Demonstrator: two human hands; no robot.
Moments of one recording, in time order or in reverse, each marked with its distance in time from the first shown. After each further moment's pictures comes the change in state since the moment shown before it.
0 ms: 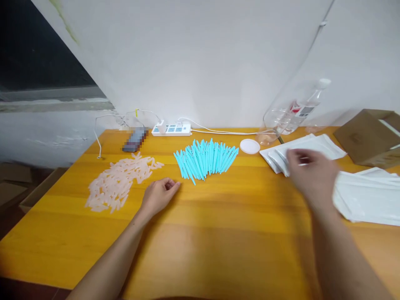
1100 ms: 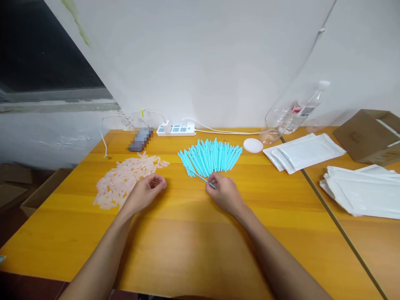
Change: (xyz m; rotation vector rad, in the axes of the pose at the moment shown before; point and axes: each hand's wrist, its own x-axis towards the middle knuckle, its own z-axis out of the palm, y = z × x) left_hand -0.004 -0.058 -0.039 -0.322 -0.036 0.098; right_hand -0.113 -0.142 0.086 0.333 -0.727 -0.139
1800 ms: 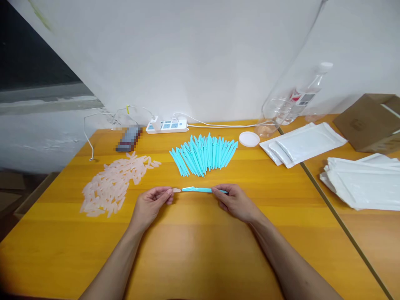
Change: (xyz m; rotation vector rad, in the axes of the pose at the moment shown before) left_hand -0.017 0.006 0.061 -0.706 0.009 -0.206; right_hand -0.028 0.055 -0.015 0.639 -0.354 0.283
